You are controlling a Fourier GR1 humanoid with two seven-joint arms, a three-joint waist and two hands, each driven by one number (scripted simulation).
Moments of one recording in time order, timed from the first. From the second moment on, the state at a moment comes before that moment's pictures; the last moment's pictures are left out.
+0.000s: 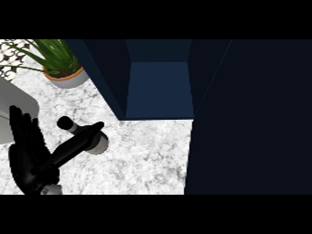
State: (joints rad) left arm 0.02 0.11 -0.23 -1.88 -0.34 0.94 0.53; right arm 0.11 -0.21 0.41 -2.53 -0.04 -0.10 0.47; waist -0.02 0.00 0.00
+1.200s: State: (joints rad) left arm 0.07 0.01 -0.03 -1.42 0.17 0.67 -0.16; right arm 0.14 -0.25 0.42 -2.53 -0.04 -0.11 0.43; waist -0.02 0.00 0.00
